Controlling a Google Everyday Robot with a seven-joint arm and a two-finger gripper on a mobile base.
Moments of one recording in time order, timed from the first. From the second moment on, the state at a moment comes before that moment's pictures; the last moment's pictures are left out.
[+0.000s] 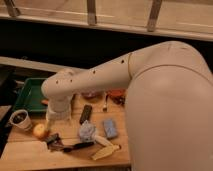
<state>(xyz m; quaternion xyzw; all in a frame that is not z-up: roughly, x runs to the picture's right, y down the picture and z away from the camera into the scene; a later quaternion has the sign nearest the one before) -0.220 0.169 0.677 -0.40 0.12 0.56 0.72</state>
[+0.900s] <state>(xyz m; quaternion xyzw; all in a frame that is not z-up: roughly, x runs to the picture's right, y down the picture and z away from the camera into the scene) -0.241 0.200 0.684 -0.42 0.14 0.52 0.73</state>
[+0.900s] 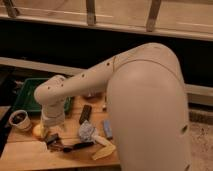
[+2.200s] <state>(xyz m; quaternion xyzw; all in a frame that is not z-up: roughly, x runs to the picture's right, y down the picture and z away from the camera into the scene) -0.225 0.250 0.710 -0.43 0.17 0.47 0.75</state>
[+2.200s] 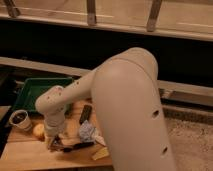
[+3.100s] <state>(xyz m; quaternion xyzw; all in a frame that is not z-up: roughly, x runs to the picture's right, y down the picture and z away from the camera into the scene) -0.223 0.259 0.731 -0.41 0.11 0.47 0.77</state>
